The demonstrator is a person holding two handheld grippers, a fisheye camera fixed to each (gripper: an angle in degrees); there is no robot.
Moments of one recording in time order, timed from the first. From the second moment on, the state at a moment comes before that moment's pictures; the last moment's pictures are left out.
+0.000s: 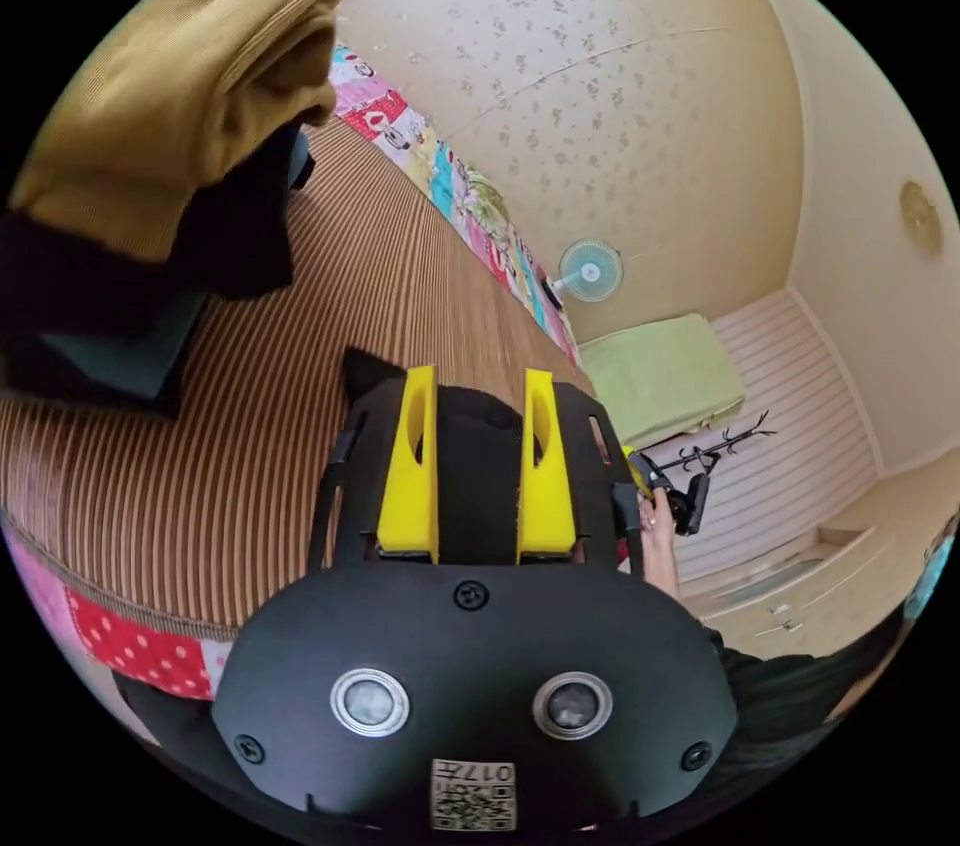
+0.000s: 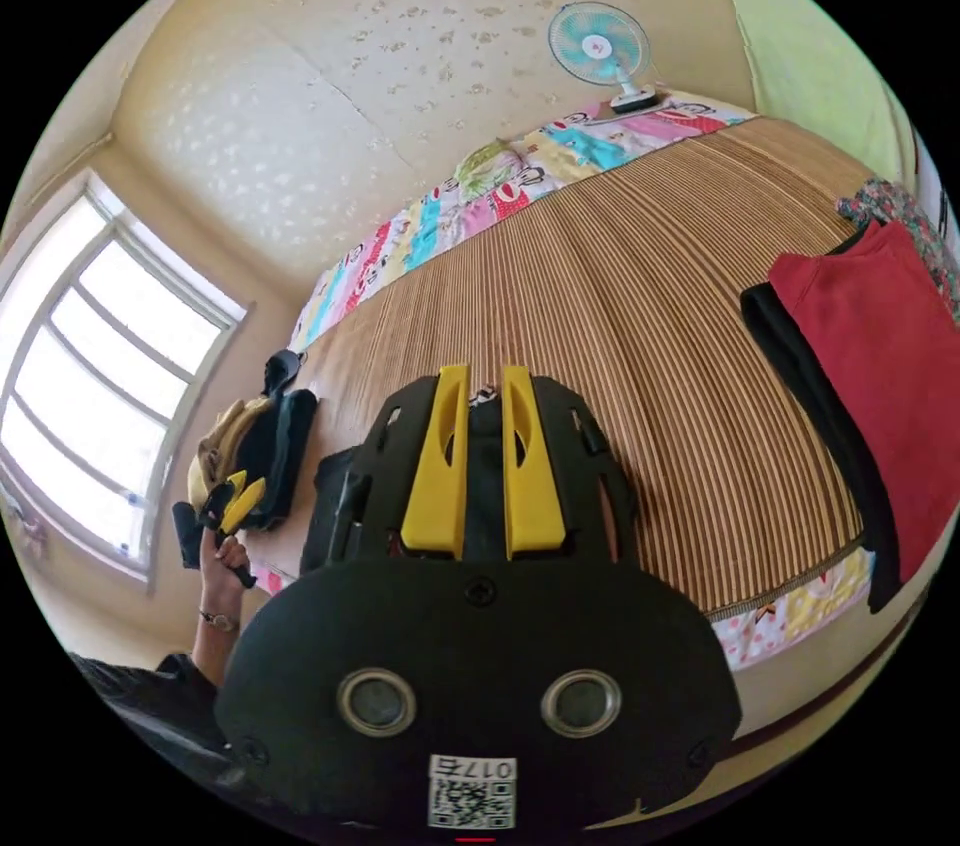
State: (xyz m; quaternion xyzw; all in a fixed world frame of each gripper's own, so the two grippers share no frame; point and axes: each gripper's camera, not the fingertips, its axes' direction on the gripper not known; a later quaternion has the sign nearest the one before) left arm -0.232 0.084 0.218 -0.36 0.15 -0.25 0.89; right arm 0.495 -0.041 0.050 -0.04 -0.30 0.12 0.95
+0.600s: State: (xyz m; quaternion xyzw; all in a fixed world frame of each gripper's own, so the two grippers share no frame) left arm -0.226 0.194 0.159 -0.48 0.16 -0.37 0.78; right arm 0.531 0.158 0.057 -0.11 -0.32 0.25 0.91
